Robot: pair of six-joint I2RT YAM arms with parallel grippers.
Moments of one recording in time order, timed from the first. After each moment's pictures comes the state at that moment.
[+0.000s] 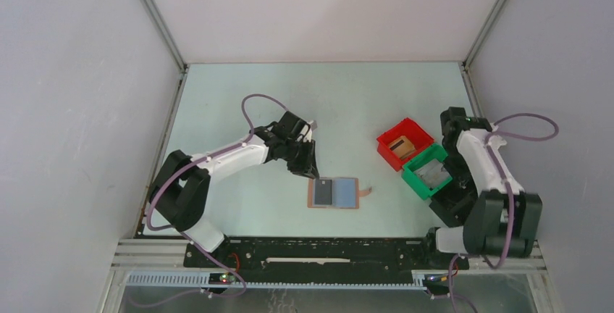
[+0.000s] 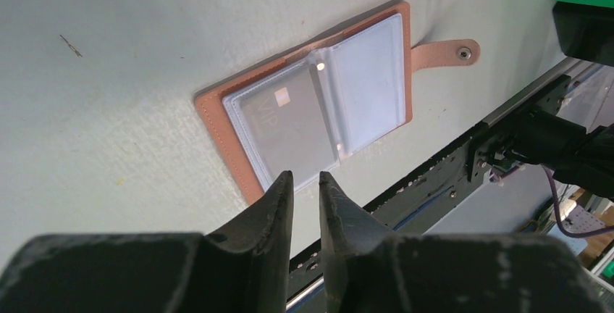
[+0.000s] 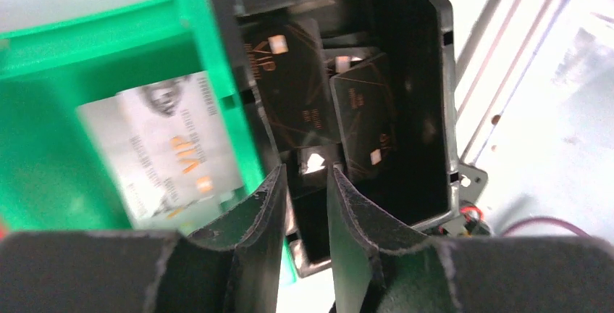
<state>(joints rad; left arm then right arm) -0.67 1.60 1.03 -0.49 0.36 -0.57 -0.10 1.39 1.02 -1.23 0.61 1.04</state>
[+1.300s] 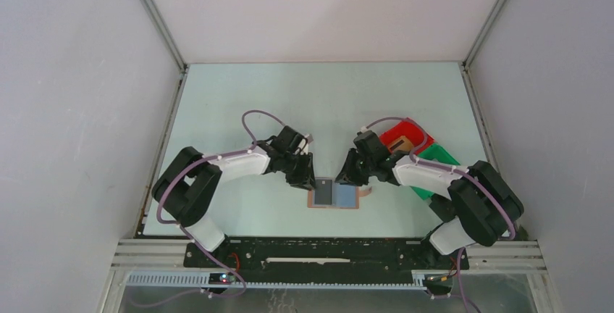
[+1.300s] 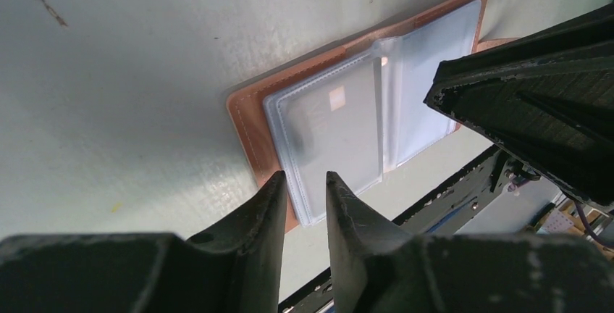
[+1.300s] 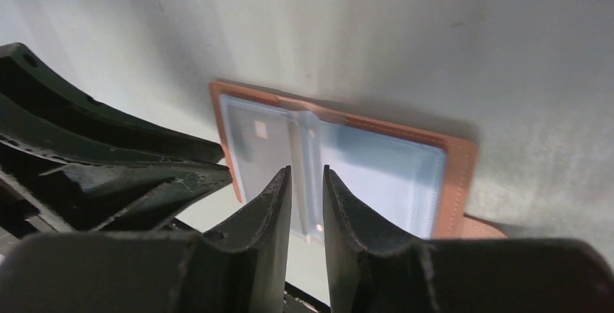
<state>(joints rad) -0.67 1.64 0.86 -0.30 0.38 -0.63 0.65 1.50 0.73 -0.14 -0.20 0.92</state>
